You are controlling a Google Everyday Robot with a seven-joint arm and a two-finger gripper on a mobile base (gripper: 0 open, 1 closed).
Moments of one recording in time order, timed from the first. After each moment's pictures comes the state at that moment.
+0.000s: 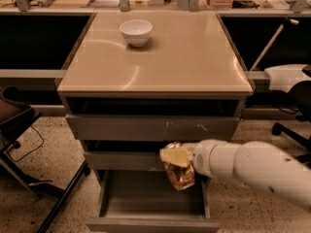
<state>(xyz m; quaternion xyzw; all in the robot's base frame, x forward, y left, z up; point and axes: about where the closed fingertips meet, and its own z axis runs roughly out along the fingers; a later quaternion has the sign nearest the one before) 0.474 -0.085 0.707 -0.14 0.89 0.22 0.37</state>
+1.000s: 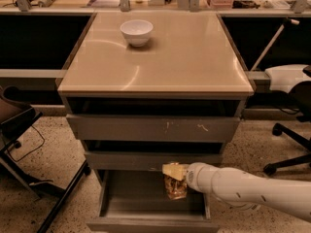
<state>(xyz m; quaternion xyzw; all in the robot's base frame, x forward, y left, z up) 0.503 -0.095 0.531 -0.02 0.92 0.23 0.33</state>
